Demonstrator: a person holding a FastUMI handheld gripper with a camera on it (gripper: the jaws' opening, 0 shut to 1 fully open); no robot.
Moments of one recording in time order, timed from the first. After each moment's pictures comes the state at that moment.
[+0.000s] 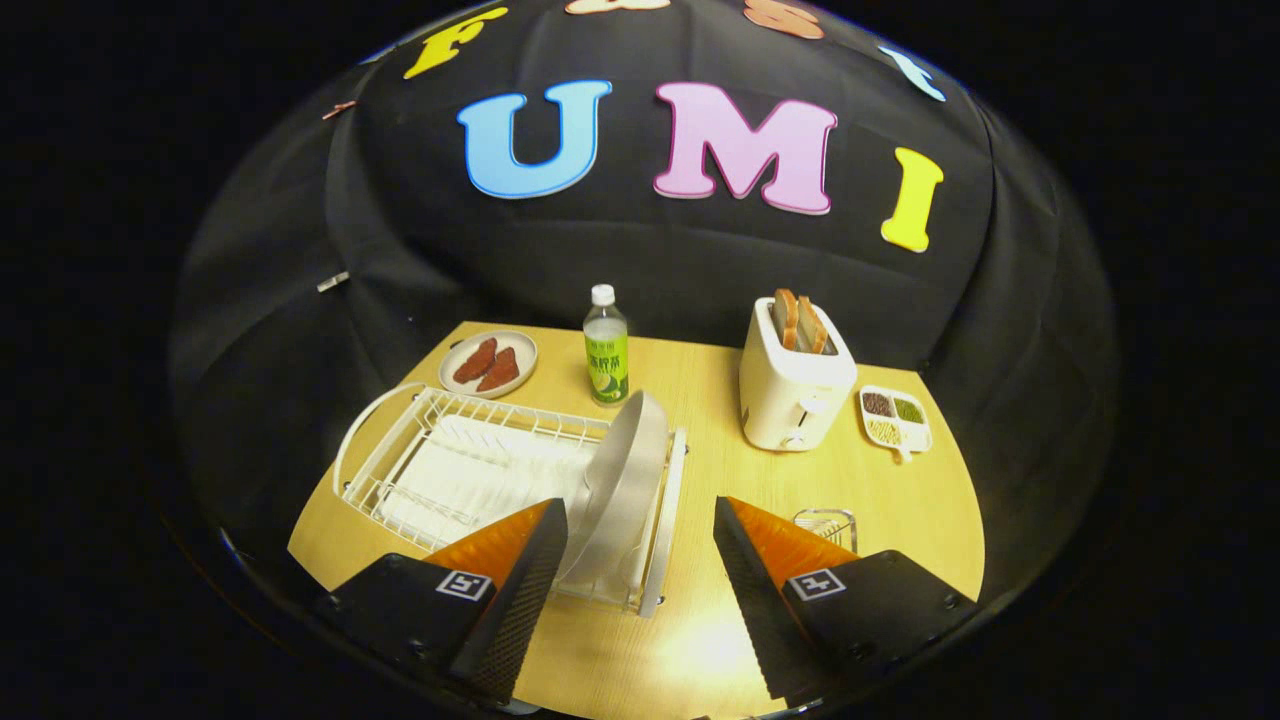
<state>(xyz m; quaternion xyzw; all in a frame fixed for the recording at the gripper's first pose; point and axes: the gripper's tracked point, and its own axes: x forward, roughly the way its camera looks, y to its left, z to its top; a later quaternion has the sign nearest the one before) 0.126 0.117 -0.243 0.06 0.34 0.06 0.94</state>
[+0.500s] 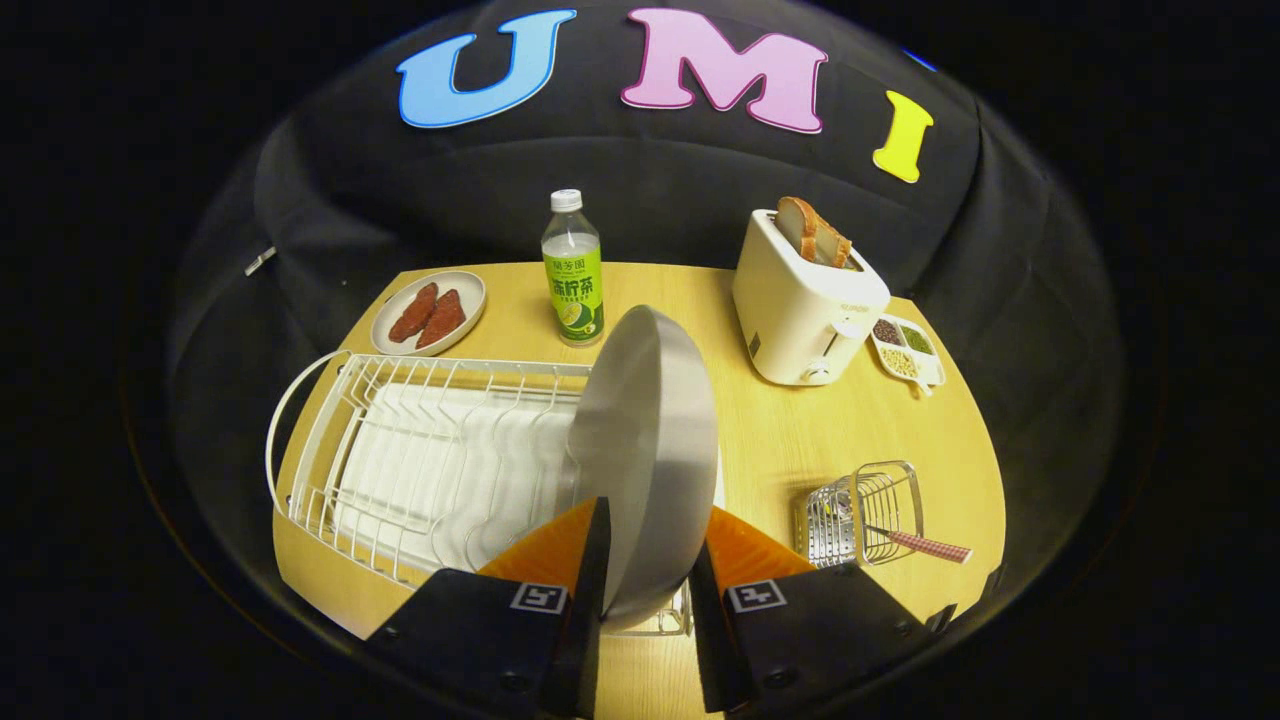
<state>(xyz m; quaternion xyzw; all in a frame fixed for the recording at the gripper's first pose) 0.153 0.141 -0.299 0.04 0.42 -0.01 0.91</state>
